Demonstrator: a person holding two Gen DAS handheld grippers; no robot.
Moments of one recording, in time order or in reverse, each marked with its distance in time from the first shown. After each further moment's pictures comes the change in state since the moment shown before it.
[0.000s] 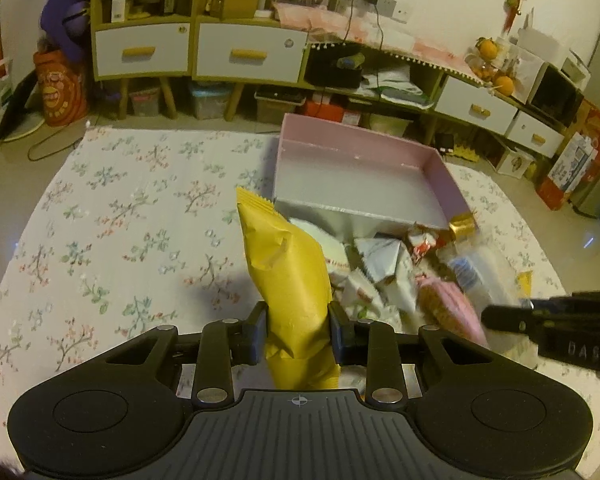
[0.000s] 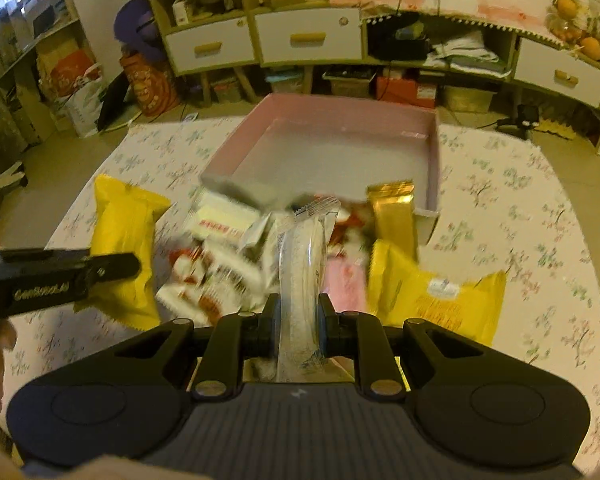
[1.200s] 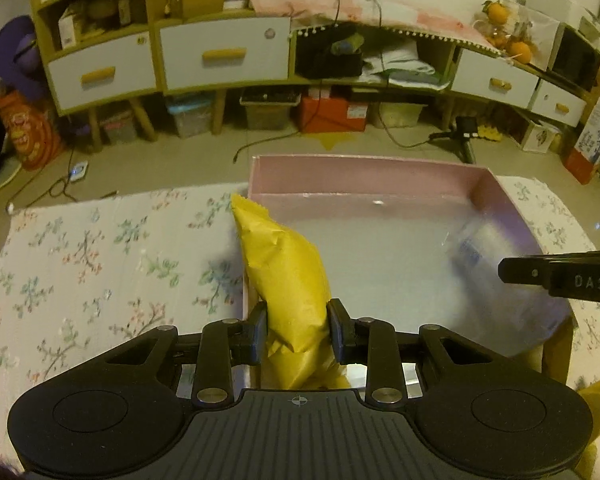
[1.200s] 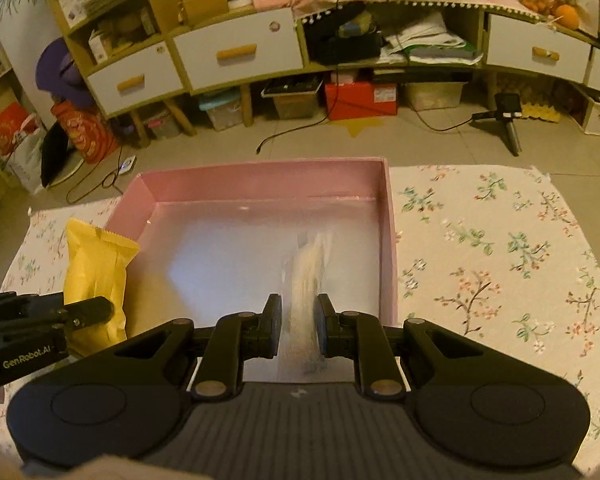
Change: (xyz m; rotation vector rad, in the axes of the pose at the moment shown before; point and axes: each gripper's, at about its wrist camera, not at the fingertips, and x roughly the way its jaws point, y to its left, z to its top) left arm 0.137 -0.016 0.097 0.120 0.058 0.069; right arm 0.098 -0.068 0.083 0.139 -0.011 -0.041
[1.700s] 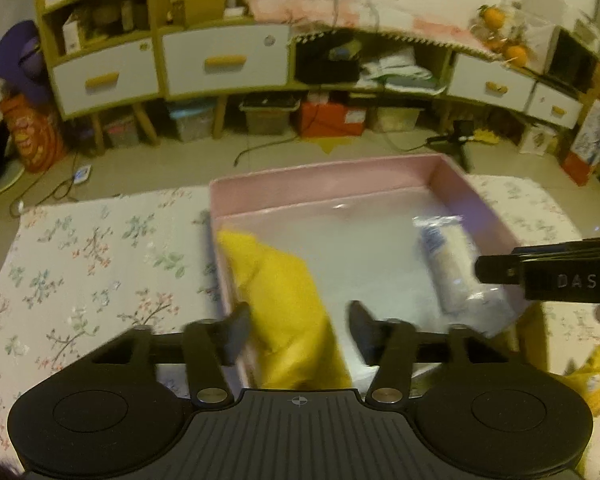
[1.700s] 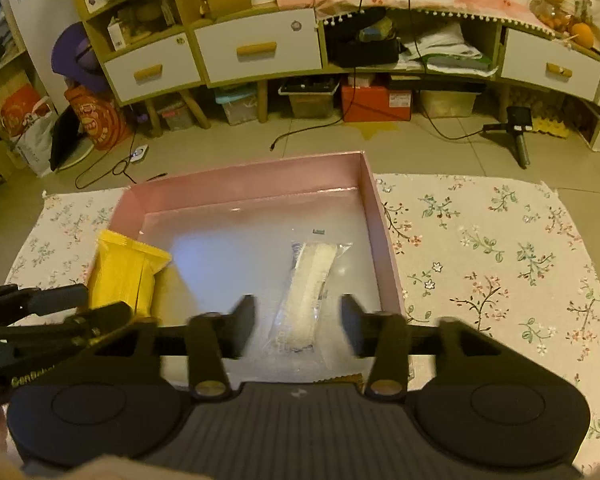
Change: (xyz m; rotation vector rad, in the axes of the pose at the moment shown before) left arm -0.018 -0.004 -0.007 0.017 -0.038 -0.016; right arm -0.012 0.016 0.007 -0.056 0.000 0.000
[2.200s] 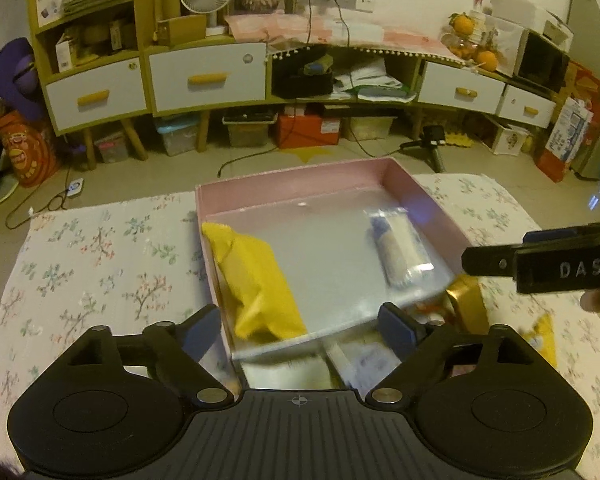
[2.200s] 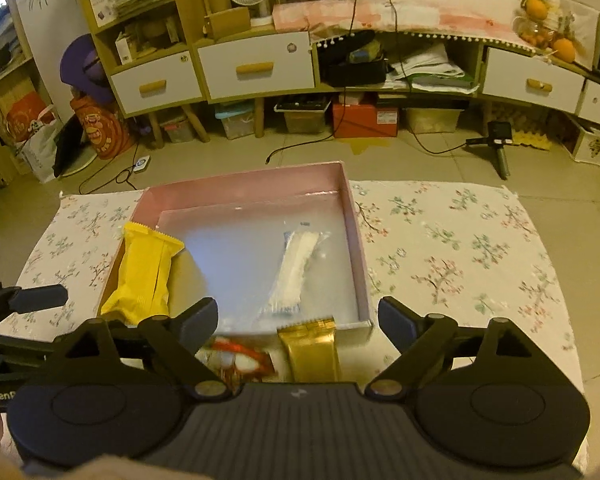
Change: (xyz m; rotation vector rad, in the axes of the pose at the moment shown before) left arm -0.054 -0.018 -0.020 0.030 -0.024 -0.032; right arm -0.053 -0.004 -0.024 -0.003 -0.047 -0.020
